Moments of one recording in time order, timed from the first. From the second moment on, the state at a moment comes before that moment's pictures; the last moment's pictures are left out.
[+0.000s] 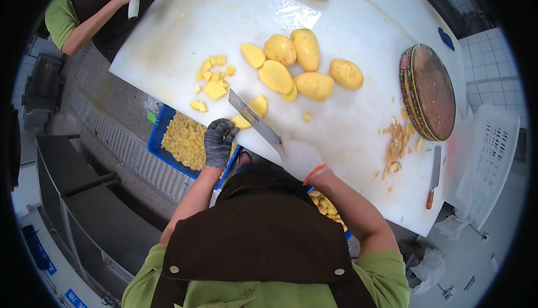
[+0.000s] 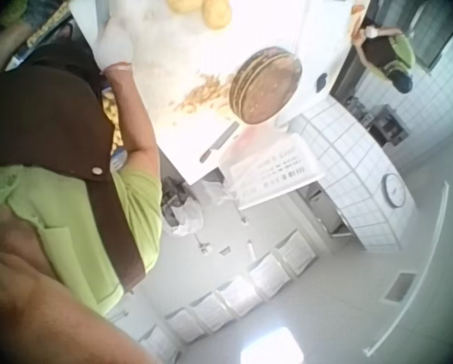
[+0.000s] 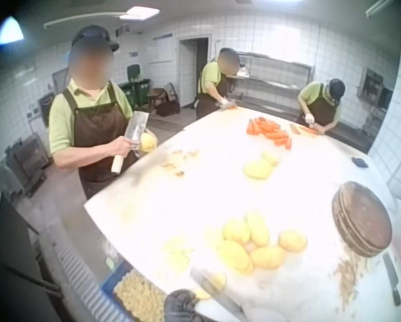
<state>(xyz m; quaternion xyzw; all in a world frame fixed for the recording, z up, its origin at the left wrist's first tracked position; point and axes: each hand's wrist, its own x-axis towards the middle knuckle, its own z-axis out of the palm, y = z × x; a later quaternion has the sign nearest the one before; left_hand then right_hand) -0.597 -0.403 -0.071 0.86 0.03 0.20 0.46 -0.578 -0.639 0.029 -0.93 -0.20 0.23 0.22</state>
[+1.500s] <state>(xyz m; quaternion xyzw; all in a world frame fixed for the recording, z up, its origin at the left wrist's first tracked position) -0.675 -0.239 -0.097 0.93 0.23 0.23 0.16 -0.548 -0.460 0.044 -0.85 -0.35 0.25 0.29</state>
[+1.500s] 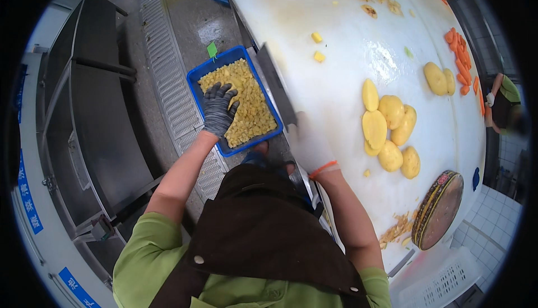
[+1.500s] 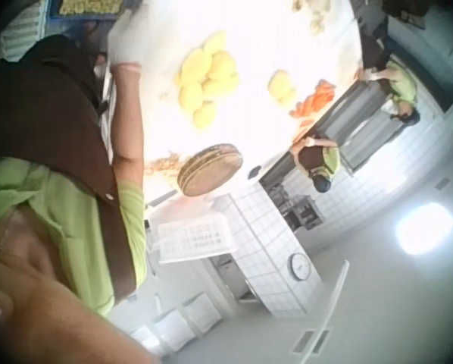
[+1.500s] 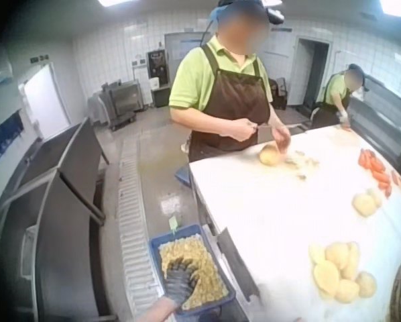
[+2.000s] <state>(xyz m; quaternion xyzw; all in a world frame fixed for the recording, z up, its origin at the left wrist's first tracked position) -0.490 -0.347 -0.046 0.88 0.06 0.29 0.37 -0.564 -0.629 0.086 -0.82 0.06 0.21 0.52</state>
